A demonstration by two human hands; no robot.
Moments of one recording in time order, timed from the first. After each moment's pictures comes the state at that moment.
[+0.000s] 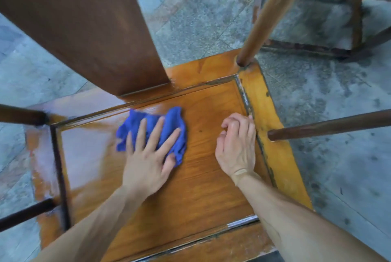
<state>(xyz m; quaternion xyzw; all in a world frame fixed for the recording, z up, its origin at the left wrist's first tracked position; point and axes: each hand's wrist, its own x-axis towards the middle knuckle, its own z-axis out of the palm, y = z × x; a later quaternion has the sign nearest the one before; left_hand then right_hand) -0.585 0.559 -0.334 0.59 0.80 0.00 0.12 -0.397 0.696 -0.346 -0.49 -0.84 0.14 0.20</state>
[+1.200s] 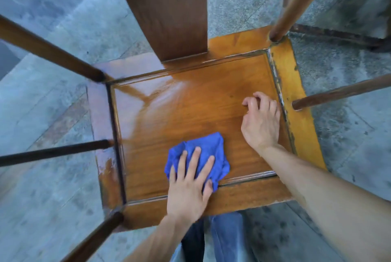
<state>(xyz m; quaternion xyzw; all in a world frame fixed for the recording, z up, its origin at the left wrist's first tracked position) -0.470 0.420 -0.313 0.54 0.81 -0.01 0.21 -0.388 0.664 -0.321 -0.51 -0.85 0.13 0.05</state>
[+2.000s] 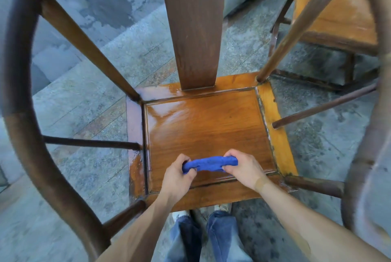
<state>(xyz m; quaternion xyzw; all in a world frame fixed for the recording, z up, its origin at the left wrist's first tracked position) -0.533 0.415 -0.181 0.24 0.81 0.30 0.44 -0.369 0.575 -0.183 -0.45 -0.76 0.45 -0.13</state>
